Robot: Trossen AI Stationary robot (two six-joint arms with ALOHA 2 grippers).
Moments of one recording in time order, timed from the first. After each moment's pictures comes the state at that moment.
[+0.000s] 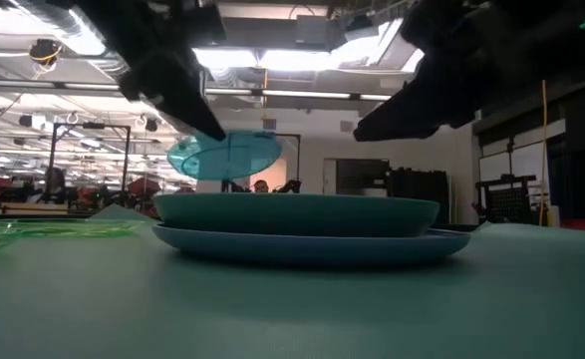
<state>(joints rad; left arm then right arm) -0.19 1.40 0.84 -0.34 -0.53 -0.05 0.33 1.52 0.60 0.47 0.33 0.15</state>
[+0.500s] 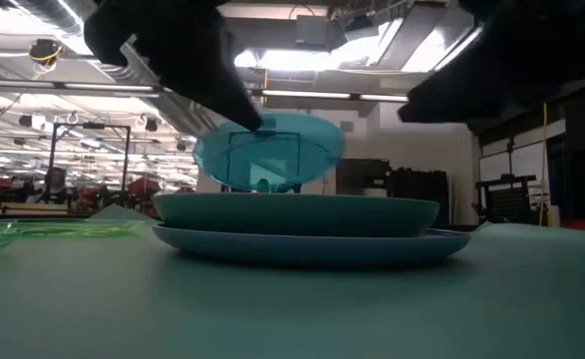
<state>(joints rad) -0.40 1.66 1.05 -0.28 -0.49 -0.07 0.58 1.53 0.60 0.47 0.58 0.35</state>
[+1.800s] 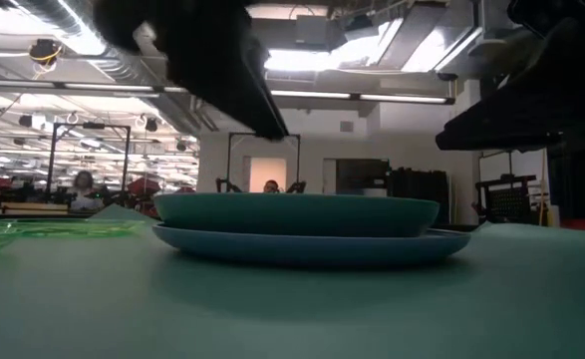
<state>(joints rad) -0.39 1.79 1.19 -0.32 -0.36 -0.09 0.74 1.66 0.60 0.48 0.84 0.51</state>
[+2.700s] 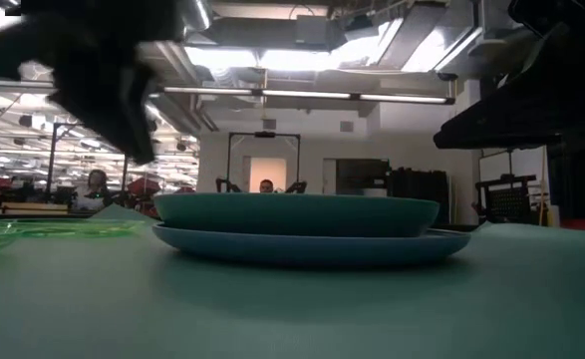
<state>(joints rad) -0.47 1.57 1.00 -0.69 -0.49 -0.49 0.74 1.66 0.60 0.47 0.87 0.49</state>
